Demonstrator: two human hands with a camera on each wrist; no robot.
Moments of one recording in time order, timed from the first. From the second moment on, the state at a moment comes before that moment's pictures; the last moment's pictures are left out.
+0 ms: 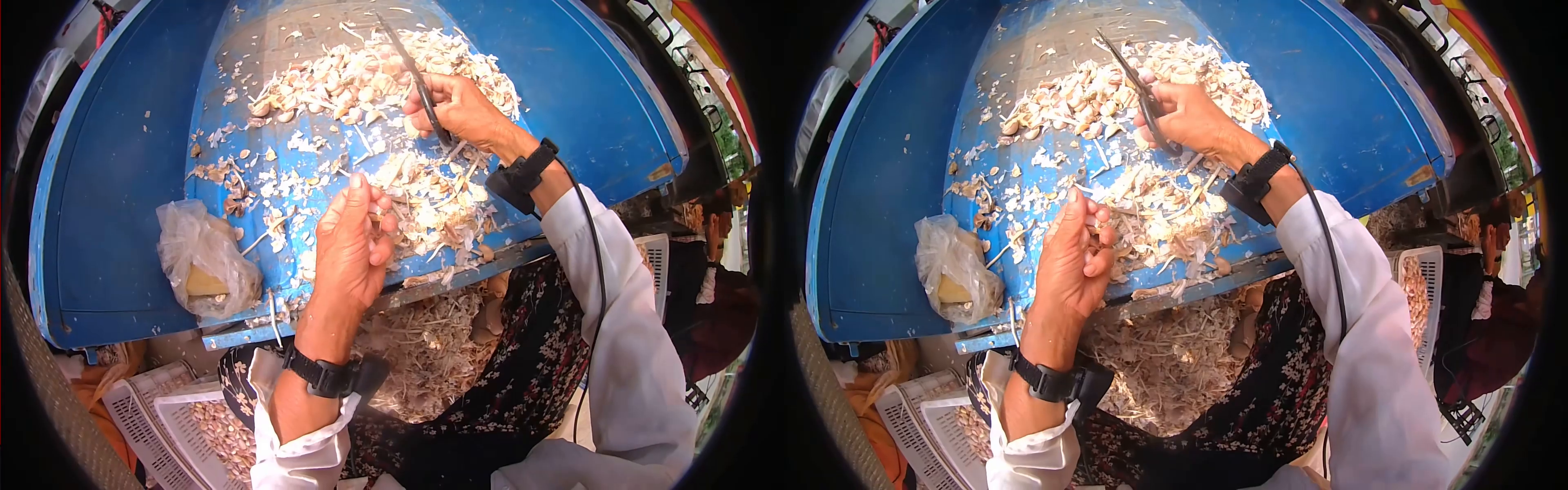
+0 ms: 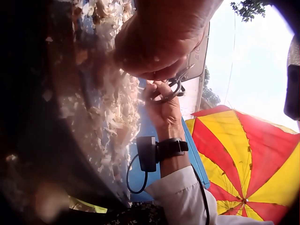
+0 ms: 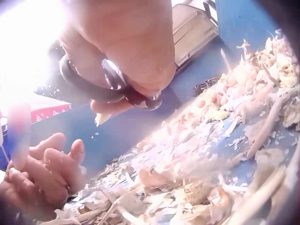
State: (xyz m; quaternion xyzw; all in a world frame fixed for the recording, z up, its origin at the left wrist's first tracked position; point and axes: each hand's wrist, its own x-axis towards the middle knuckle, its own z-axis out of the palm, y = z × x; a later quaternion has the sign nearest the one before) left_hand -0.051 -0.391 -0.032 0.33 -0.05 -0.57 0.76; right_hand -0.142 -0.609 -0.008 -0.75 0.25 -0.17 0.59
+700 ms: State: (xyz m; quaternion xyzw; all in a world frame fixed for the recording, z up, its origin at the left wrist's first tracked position) left_hand -0.051 -0.391 -0.030 0.28 -0.04 -0.53 0.80; right_hand -0.140 -0.515 0.016 -0.82 0.12 -0.26 0.50
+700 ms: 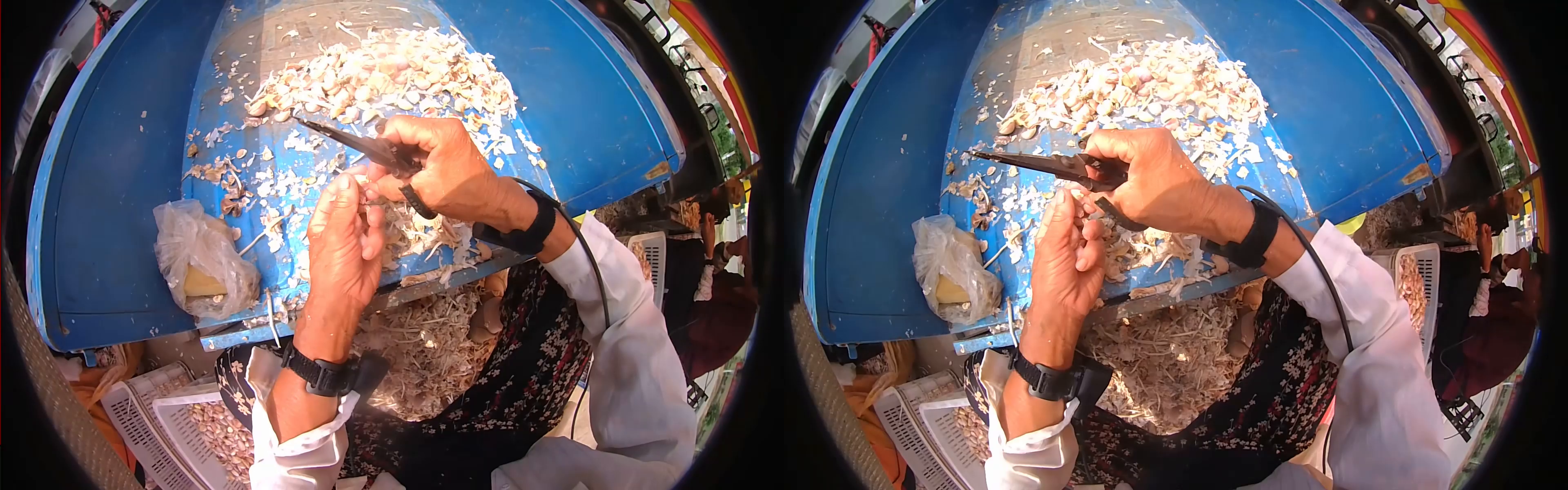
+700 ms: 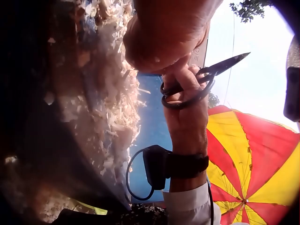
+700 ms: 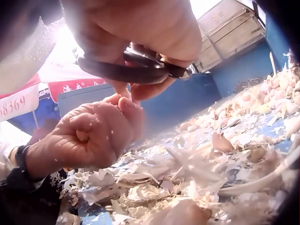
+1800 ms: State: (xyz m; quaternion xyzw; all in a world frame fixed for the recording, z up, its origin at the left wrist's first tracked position) left_hand -0.036 -0.386 -0.040 0.23 -0.04 -0.46 0.86; right_hand -0.152 -0.517 0.000 -0.96 0.19 -0.11 0.16
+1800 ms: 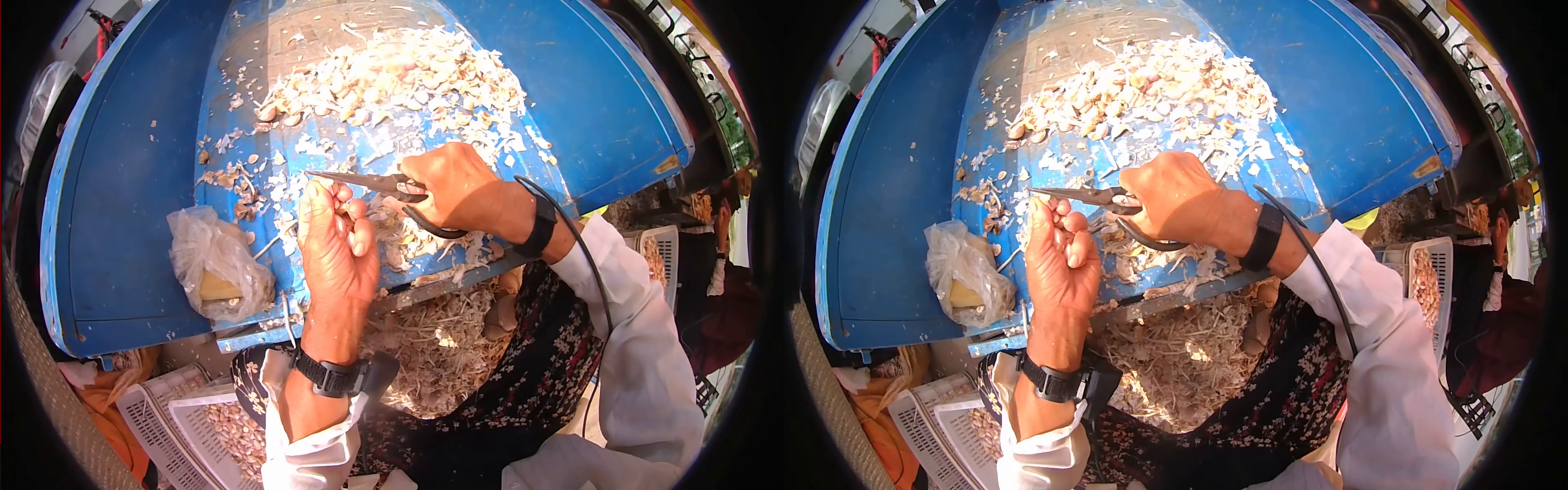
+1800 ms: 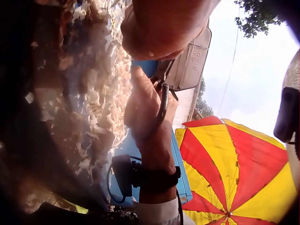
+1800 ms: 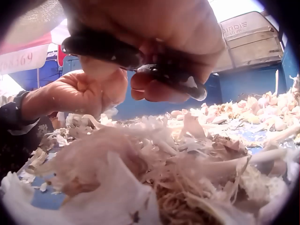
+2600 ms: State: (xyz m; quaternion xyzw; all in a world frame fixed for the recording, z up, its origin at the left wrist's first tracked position) left_hand -0.034 -0.384 -0.027 0.15 0.00 -0.54 0.83; right_hand -0.153 -0.599 0.011 -0.89 0.28 -0.23 0.28
